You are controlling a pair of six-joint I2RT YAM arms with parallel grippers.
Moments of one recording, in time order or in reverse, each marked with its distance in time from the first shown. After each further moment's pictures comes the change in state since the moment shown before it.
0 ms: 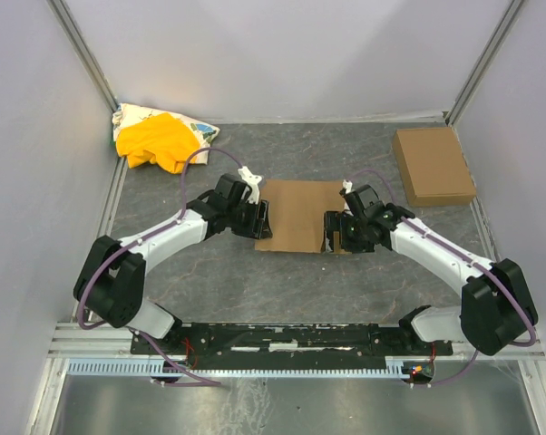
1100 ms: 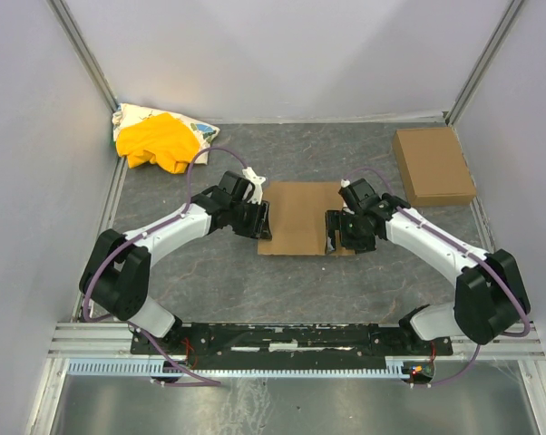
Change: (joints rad) left arm 0.002 0.054 0.063 -0.090 0.049 0.016; right arm -0.001 0.061 0.102 -0.154 0.018 0.000
